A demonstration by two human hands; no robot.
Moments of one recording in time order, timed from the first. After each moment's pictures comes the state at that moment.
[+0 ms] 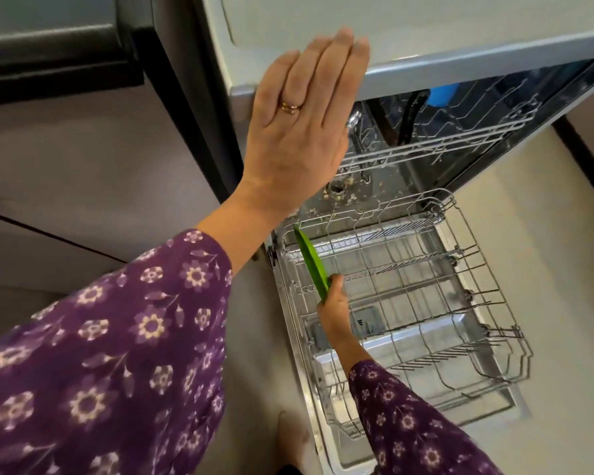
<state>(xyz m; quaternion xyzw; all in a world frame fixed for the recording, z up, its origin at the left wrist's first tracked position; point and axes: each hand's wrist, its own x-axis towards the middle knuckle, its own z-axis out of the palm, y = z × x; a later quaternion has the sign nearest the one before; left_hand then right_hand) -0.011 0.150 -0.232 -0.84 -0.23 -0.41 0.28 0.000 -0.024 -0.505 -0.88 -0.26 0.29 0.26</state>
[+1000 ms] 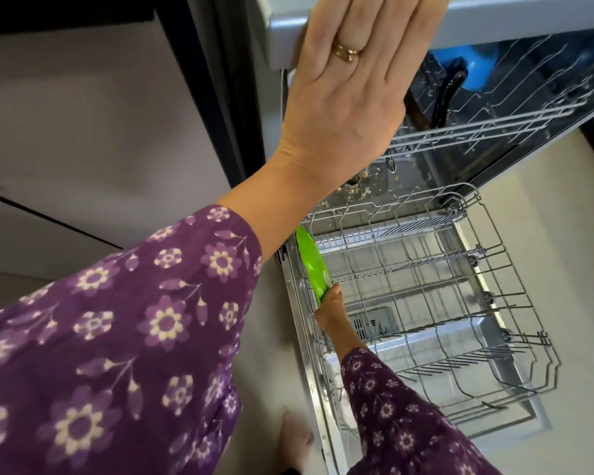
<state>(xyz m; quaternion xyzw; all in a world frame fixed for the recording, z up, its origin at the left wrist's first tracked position) -0.004 0.148 -0.242 -0.84 -0.22 -0.42 0.27 -0.010 -0.003 -0.581 -0.86 -0.17 0.44 0.18</state>
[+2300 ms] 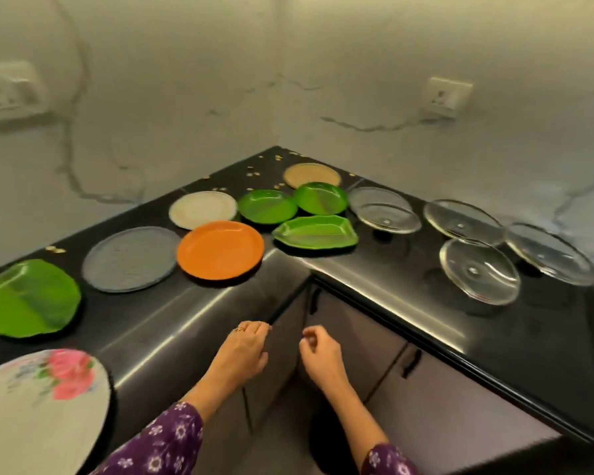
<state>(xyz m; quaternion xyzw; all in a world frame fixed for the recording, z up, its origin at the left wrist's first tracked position) -0.674 0.175 -0.074 -0.74 -0.66 -0.09 -0.09 -0.500 0.217 -0.092 -0.59 -0.65 0.41 0.26</state>
